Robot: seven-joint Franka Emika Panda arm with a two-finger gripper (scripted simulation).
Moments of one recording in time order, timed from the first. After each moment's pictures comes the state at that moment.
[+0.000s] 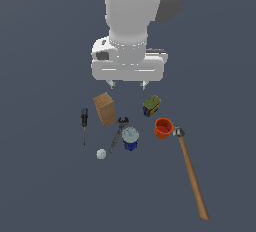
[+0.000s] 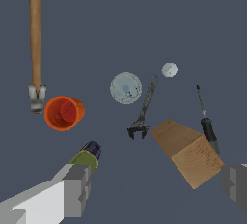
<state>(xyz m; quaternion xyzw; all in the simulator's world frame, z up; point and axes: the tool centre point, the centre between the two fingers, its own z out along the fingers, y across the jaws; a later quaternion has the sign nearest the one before) -0.007 -0.001 0.309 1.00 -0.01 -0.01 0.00</state>
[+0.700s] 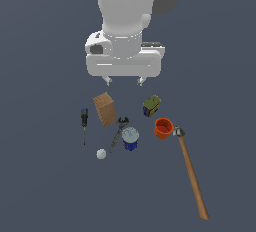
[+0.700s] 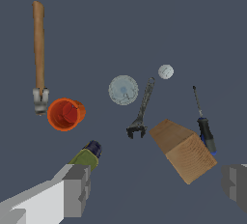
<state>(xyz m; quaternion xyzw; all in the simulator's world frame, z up) -0.007 -0.010 0.325 1.00 -0.02 0.00 -0.01</state>
